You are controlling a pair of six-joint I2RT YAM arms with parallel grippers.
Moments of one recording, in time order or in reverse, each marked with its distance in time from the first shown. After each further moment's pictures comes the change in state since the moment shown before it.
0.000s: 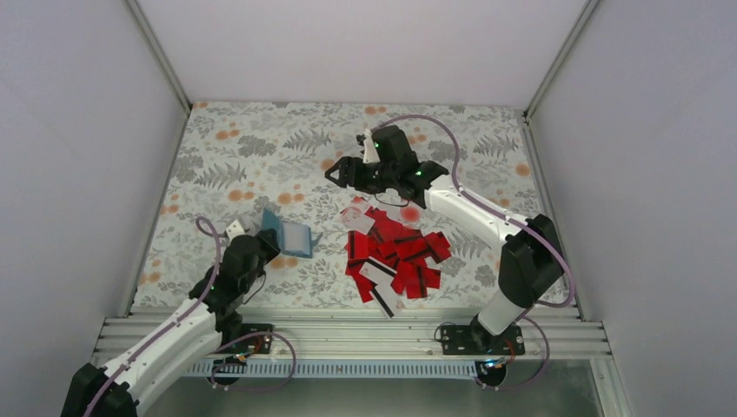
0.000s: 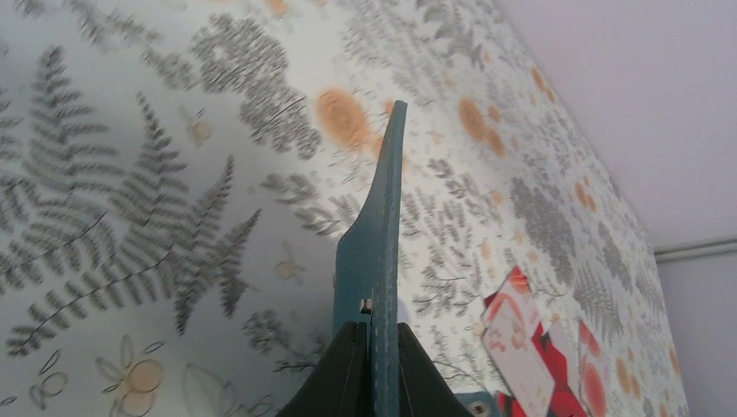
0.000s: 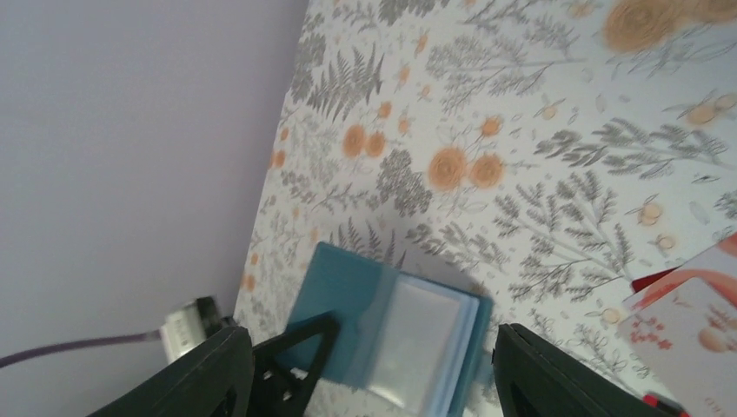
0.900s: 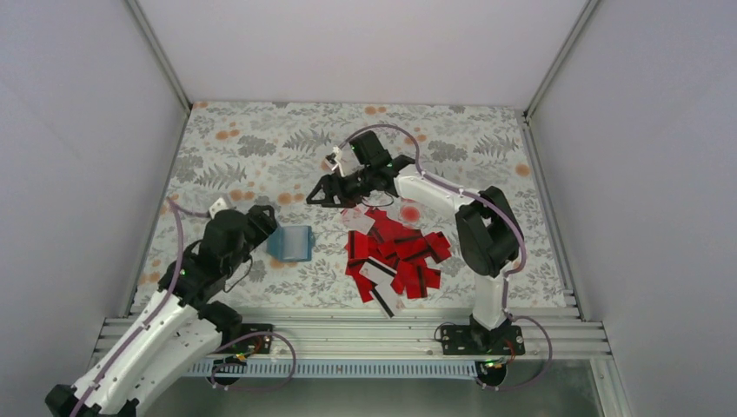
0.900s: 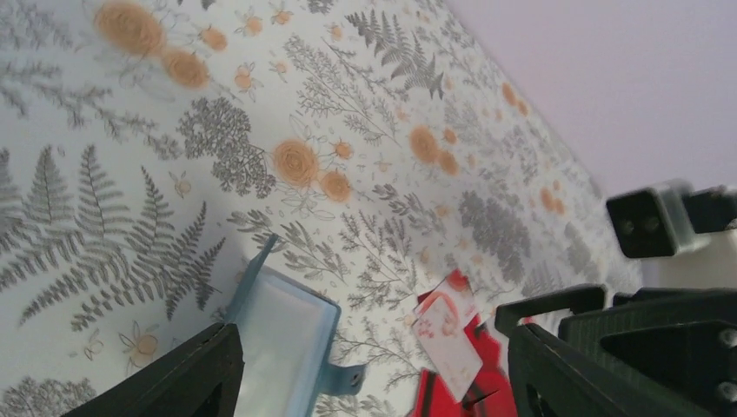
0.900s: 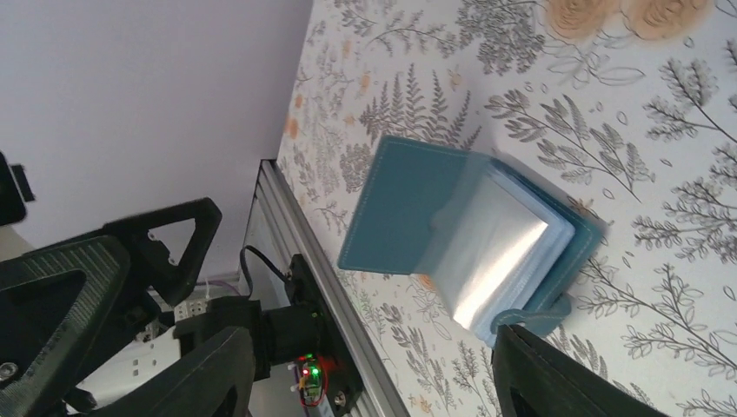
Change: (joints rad) left arm -0.001 -0.027 0.391 -0.498 -0.010 -0.065; right arm 0.000 0.303 0.146 -0.091 -0.451 -0.189
